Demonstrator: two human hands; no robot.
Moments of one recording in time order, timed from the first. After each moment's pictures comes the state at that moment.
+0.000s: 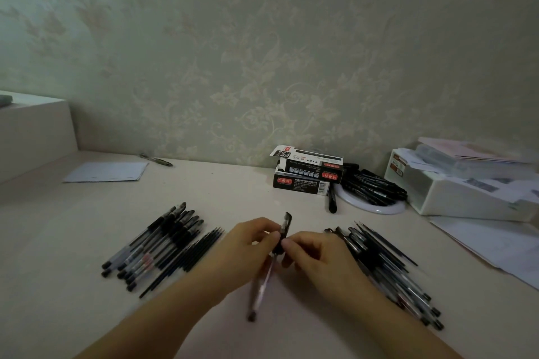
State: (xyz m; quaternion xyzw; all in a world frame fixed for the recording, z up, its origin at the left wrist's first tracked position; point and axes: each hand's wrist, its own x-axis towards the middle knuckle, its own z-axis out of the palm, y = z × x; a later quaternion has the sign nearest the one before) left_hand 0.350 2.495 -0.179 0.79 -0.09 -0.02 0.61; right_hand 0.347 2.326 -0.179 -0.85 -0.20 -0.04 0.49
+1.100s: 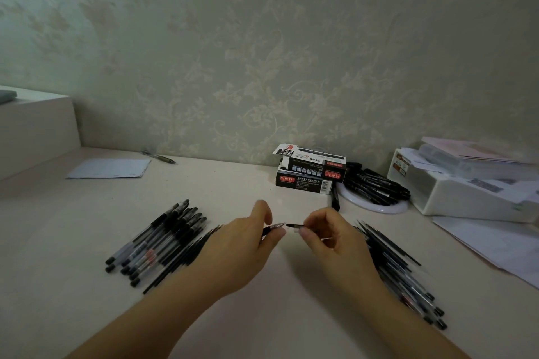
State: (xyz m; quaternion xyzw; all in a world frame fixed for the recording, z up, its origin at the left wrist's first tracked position) left_hand 0.348 2.506 -0.173 0.94 -0.17 0.17 0.24; right_hand 0.360 2.317 -0.187 -0.84 -0.16 -0.16 0.49
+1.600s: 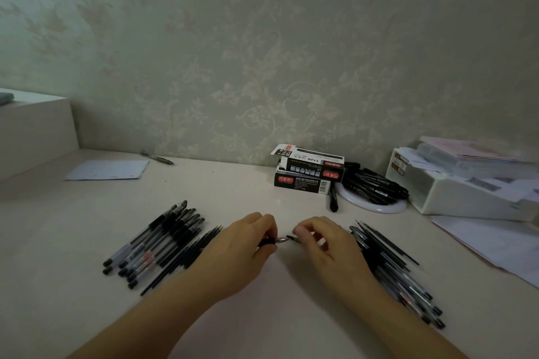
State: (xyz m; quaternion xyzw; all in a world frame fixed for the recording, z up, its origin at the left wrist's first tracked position) left_hand 0.351 2.509 -0.177 0.93 -0.23 0.16 0.24; right_hand 0.360 2.316 -0.189 -0.88 -0.20 -0.17 0.39
